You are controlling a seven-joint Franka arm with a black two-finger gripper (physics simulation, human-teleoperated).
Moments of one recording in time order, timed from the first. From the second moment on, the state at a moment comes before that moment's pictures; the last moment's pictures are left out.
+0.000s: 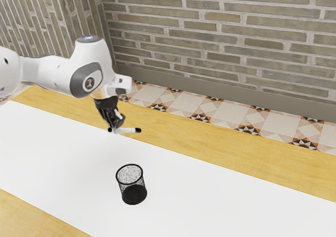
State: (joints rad) arm 0.03 0.10 -0.04 -2.04 0.05 2.20 0.27
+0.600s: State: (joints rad) arm -0.04 -0.12 -0.08 -2.21 0.05 1.95 0.19
